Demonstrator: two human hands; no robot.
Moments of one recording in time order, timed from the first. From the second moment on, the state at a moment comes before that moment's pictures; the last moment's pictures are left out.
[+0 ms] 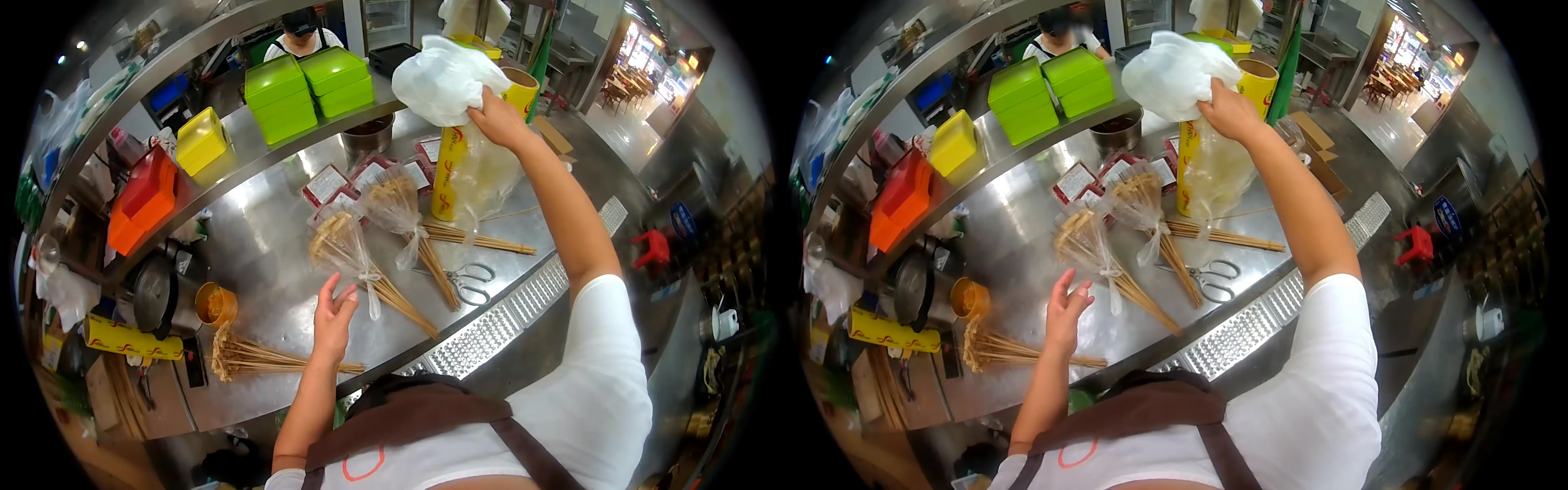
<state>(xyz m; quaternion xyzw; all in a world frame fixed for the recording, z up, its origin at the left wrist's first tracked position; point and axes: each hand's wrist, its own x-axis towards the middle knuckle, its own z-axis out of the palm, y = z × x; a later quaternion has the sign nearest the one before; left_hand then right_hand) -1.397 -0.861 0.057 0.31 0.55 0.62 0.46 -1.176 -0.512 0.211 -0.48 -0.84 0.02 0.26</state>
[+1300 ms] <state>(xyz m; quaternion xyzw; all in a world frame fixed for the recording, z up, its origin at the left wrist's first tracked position) -1.421 -0.931 0.055 0.31 0.60 0.61 0.41 -1.134 -0.532 0.308 -0.42 -0.78 0.40 0.21</state>
